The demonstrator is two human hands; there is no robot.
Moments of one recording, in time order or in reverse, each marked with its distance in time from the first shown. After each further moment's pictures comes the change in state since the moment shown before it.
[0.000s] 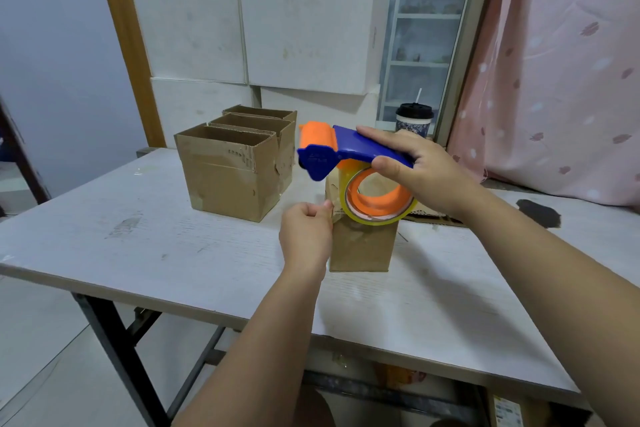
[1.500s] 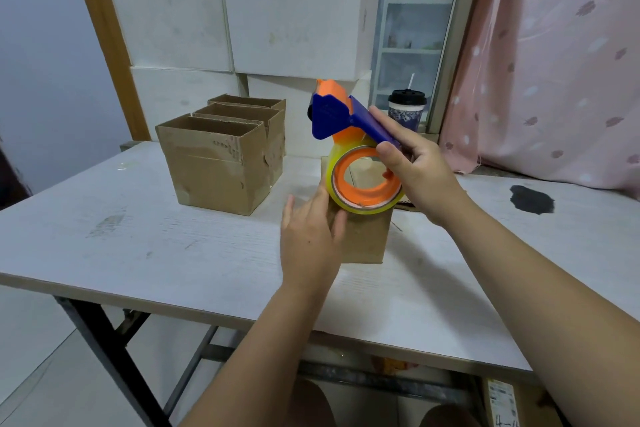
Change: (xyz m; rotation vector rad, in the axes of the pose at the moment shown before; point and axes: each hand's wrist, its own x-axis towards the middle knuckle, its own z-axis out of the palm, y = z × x) left_hand -0.010 -0.031 0.007 0.478 0.128 0.815; right_hand -0.011 0.006 0.022 0.360 0.211 0.029
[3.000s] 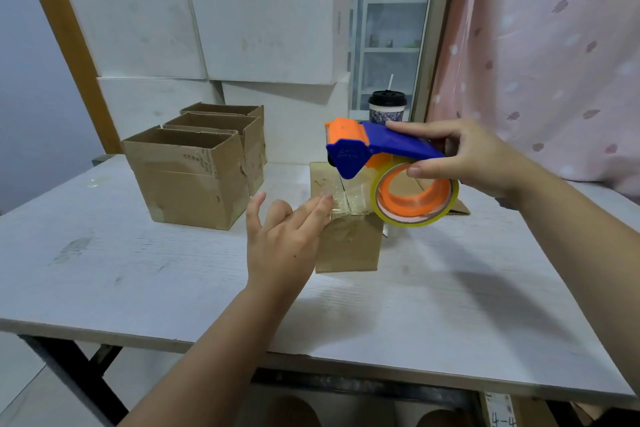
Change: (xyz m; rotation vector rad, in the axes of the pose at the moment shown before) left_hand 0.017 -0.030 0.007 0.407 0.250 0.562; right_hand 0.005 0.000 -0.087 -0.144 -0.249 0.057
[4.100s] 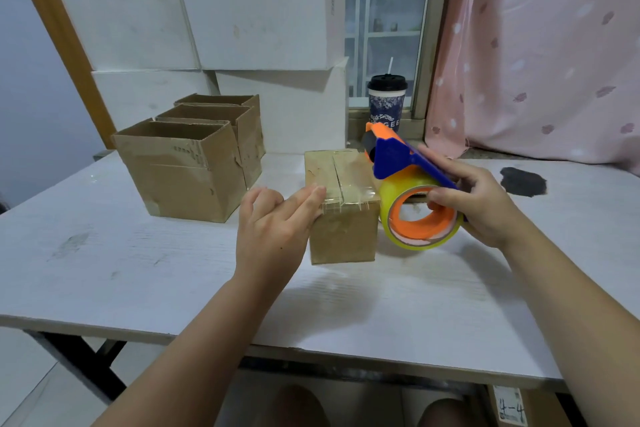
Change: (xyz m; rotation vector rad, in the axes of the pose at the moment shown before) left_hand 0.007 -0.005 -0.003 -0.100 -0.020 0.103; right_hand -0.037 0.090 0.026 0.398 0.207 0.071
